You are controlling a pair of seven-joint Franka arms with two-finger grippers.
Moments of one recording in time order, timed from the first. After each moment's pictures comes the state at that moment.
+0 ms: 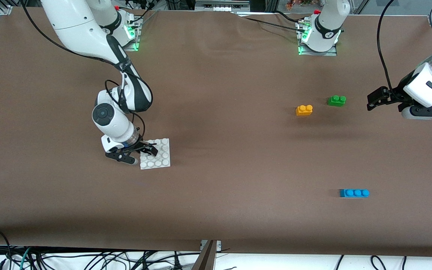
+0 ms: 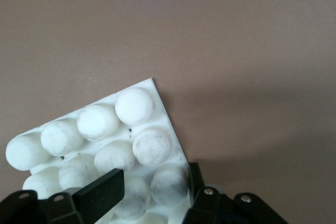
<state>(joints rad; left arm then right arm) 0.02 0.02 -0.05 -1.73 0.00 1.72 -0.02 0.39 0.61 -0.05 -1.91 0.13 2.65 0.52</state>
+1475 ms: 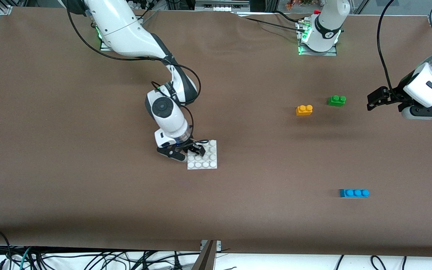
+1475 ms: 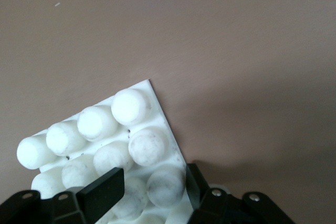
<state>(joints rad) 0.02 0.02 -0.05 -1.73 0.00 1.72 -0.02 0.66 0.81 -0.06 -1.59 0.13 2.66 0.91</state>
